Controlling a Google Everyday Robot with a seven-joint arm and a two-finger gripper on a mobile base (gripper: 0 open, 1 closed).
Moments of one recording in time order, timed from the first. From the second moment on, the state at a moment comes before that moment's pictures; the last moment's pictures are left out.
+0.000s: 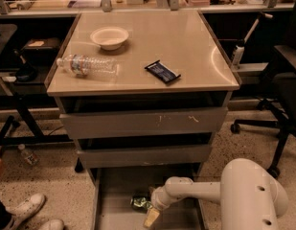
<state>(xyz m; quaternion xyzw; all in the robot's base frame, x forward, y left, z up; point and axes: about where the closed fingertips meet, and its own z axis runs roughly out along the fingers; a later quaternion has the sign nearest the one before) 0.494 0.000 0.157 -0.60 0.74 0.23 0.18</state>
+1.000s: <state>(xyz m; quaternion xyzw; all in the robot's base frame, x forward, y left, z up) 0.503 0.008 0.132 -0.61 0.75 0.20 0.17</state>
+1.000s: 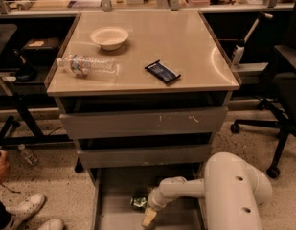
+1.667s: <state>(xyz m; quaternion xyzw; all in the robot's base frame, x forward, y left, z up) 0.503 0.008 0.131 -0.61 0.75 0.20 0.17</state>
